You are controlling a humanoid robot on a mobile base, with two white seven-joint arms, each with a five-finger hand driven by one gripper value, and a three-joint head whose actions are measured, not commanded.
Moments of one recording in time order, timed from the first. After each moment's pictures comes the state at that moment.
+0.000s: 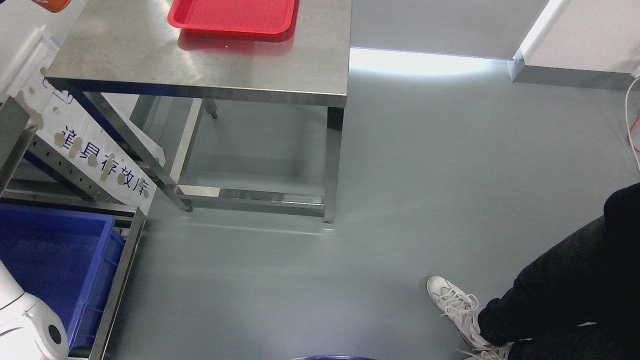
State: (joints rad) left arm -0.68 0.36 0.42 -1.56 0.43 0.28 -0.86; right arm 0.00 0.00 0.00 0.00 0.00 -0.02 -0.03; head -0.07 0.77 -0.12
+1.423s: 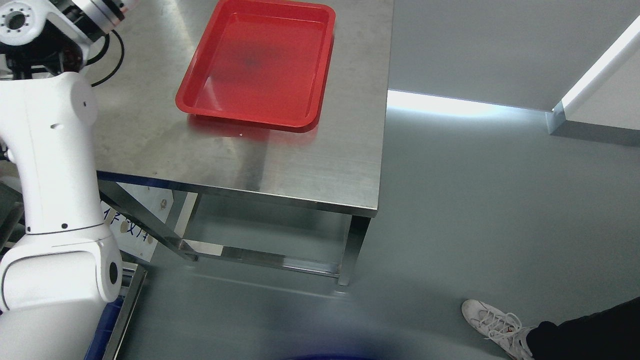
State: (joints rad) left arm -0.98 0.15 0.03 -1.22 0.16 0.23 -0.87; right arm 0.00 0.00 0.00 0.00 0.00 -0.02 -0.03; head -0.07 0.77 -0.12
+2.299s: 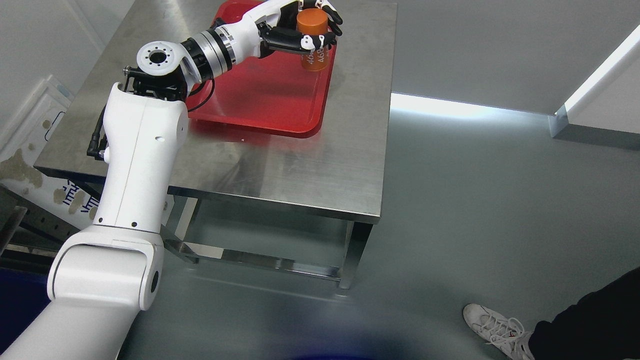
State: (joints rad) left arm -0.97 0.03 -0.19 -0.98 0.07 0.11 -0.85; right arm 0.00 0.00 0.00 0.00 0.00 -0.02 -0.03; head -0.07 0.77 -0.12
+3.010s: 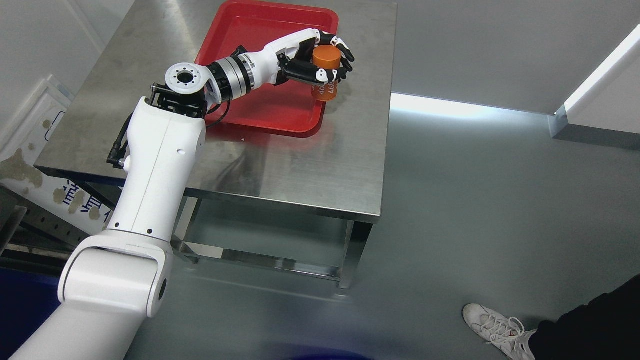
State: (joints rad) left arm -0.95 0.01 -0.23 -0.92 0.01 0.10 -0.84; right arm 0.00 0.00 0.00 0.00 0.00 -0.02 -0.03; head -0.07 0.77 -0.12
